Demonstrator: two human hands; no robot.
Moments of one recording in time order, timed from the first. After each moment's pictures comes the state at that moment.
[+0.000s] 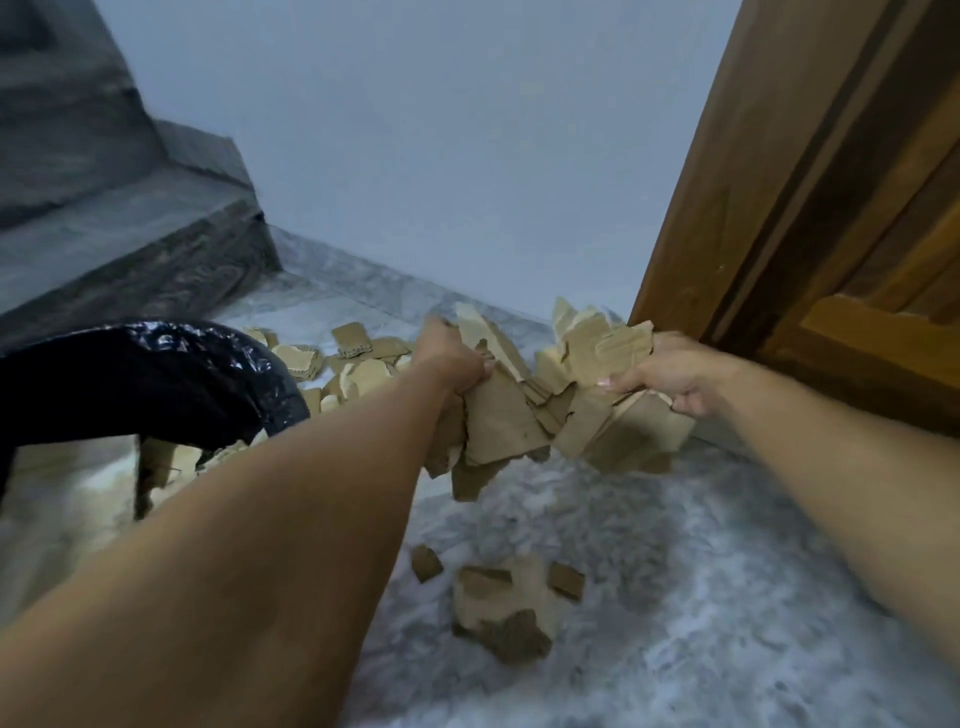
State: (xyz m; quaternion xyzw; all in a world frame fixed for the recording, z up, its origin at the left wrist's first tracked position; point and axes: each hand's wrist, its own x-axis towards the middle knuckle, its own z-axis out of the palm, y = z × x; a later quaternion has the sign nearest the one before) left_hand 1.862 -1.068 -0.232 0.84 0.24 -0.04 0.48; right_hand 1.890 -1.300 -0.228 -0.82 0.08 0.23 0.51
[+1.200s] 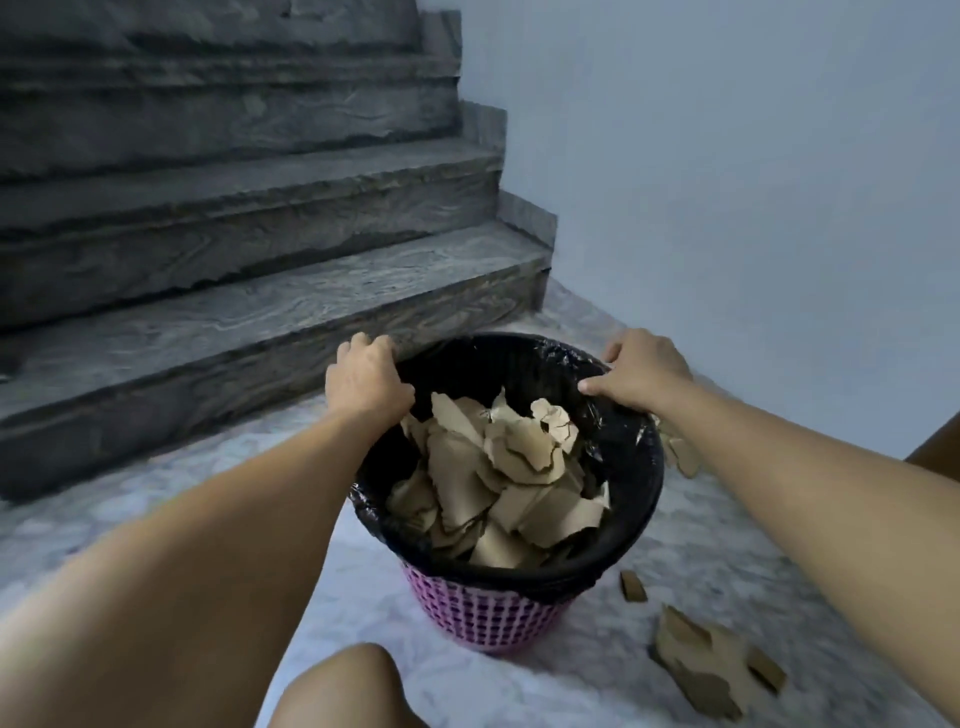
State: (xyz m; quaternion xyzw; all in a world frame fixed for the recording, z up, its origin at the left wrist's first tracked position) left_hand 1.571 -0.780 -0.140 0.89 0.42 0.15 0.11; right_hand 1.742 -0.995 -0.105 -0.95 -0.23 0.08 0.20
